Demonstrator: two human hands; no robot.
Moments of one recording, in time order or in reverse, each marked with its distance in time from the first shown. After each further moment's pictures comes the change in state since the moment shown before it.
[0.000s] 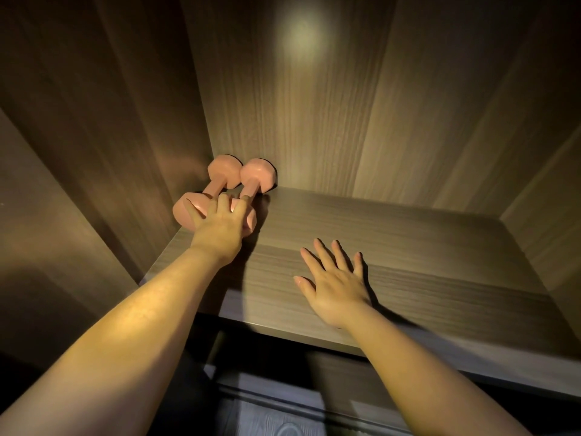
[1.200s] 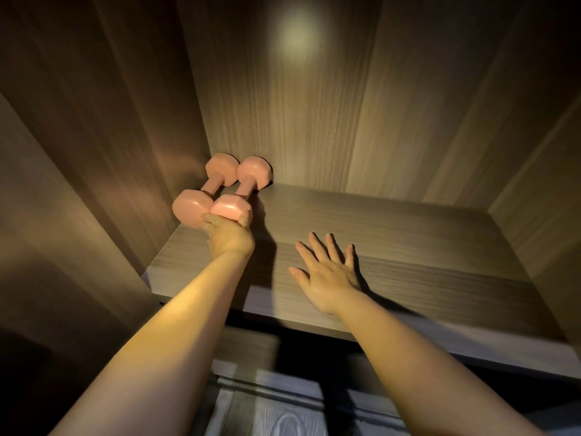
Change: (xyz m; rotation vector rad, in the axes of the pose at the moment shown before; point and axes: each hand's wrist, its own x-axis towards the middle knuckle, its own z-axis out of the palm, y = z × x) left_hand -0.012 0.051 0.003 -0.785 0.026 -0.801; right_hand -0.004 -0.005 -0.010 0.025 -0.065 0.029
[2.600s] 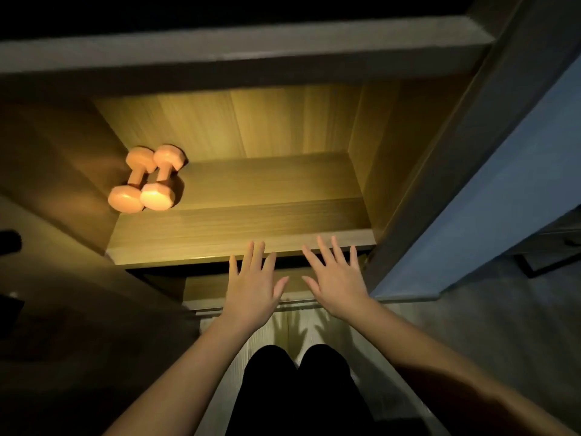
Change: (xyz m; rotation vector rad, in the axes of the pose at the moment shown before) left_hand -0.319 0.010 -0.035 0.956 -0.498 0.927; right_hand -0.288 0.100 -0.090 -0.020 -0.091 0.186
